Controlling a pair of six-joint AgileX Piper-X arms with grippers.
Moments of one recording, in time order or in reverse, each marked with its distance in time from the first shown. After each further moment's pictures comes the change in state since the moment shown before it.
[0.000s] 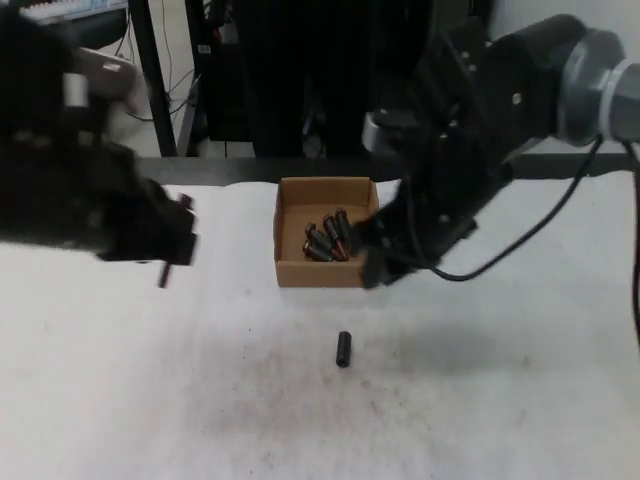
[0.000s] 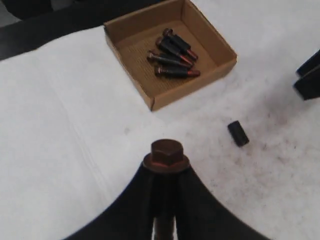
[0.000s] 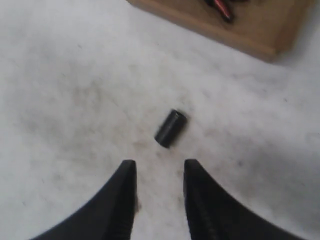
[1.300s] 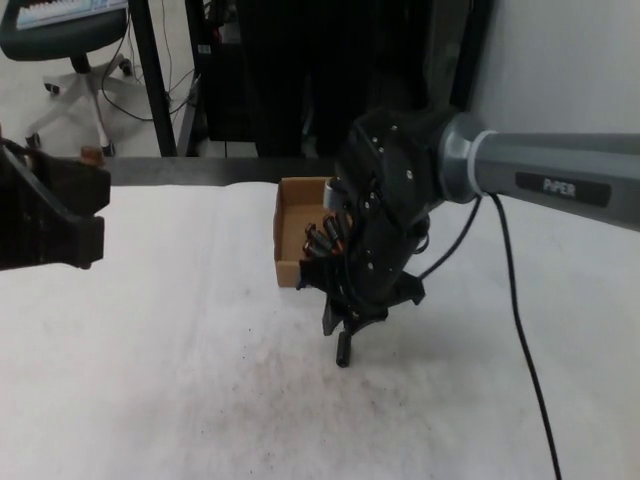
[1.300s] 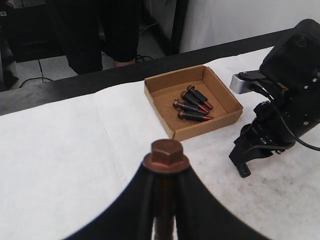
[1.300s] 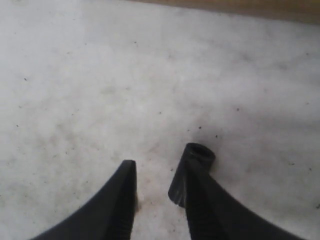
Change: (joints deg) left arm 4.6 -19.1 2.7 3.8 -1.3 -3.2; right arm 3.0 16.5 -7.0 -0.2 2.0 17.2
